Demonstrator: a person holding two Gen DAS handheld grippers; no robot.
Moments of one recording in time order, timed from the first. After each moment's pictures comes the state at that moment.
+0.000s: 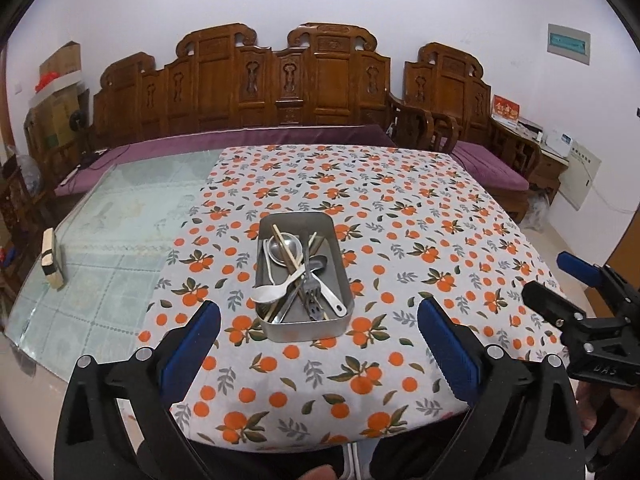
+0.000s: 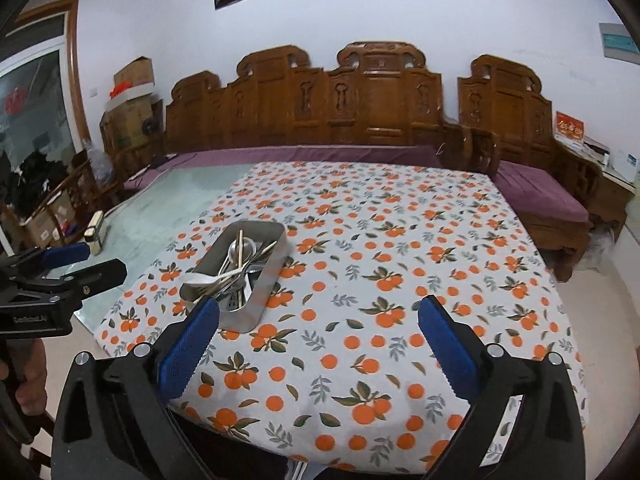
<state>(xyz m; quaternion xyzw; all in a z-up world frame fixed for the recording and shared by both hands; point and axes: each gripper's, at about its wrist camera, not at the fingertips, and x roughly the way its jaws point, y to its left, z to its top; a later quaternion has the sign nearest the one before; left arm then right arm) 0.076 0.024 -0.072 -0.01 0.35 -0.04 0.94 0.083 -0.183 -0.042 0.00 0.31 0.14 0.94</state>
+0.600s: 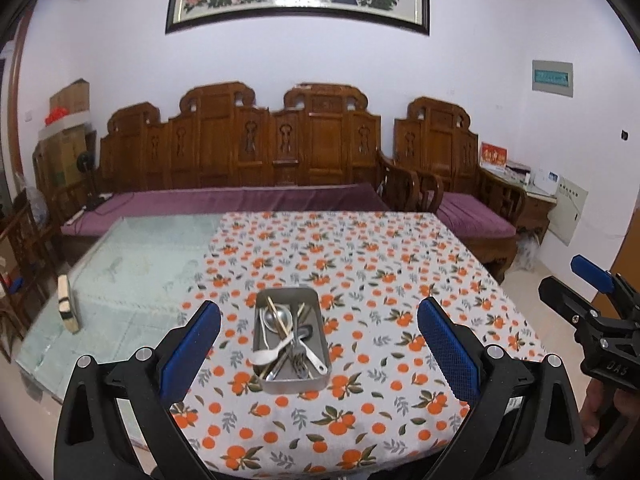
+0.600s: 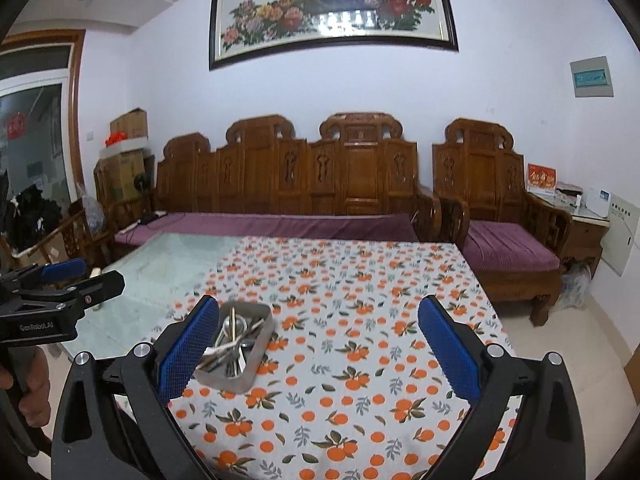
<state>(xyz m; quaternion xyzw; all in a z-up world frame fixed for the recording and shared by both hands) 0.042 0.006 0.016 -0.01 0.25 -0.04 0.97 0.042 -0.206 0.056 0.01 0.20 0.10 0.97</state>
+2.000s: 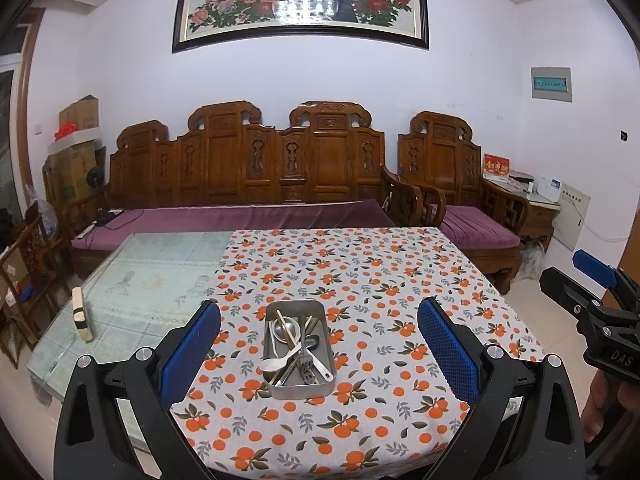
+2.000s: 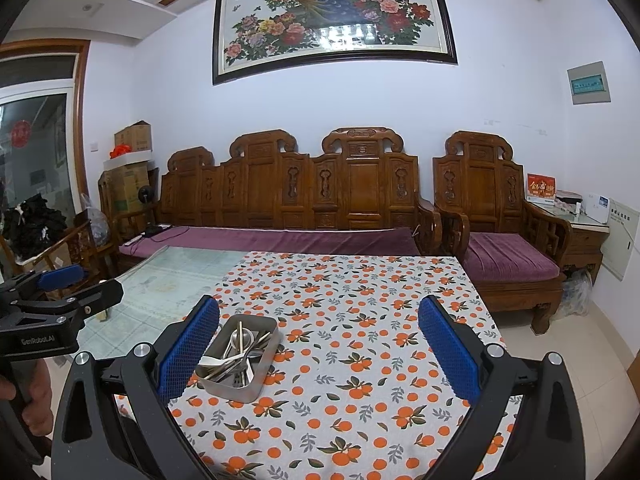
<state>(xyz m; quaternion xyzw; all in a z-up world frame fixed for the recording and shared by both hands) 0.020 0.008 0.036 0.00 0.23 -0.03 0.97 0.024 -0.203 0.074 0.01 0.18 0.11 0.98</state>
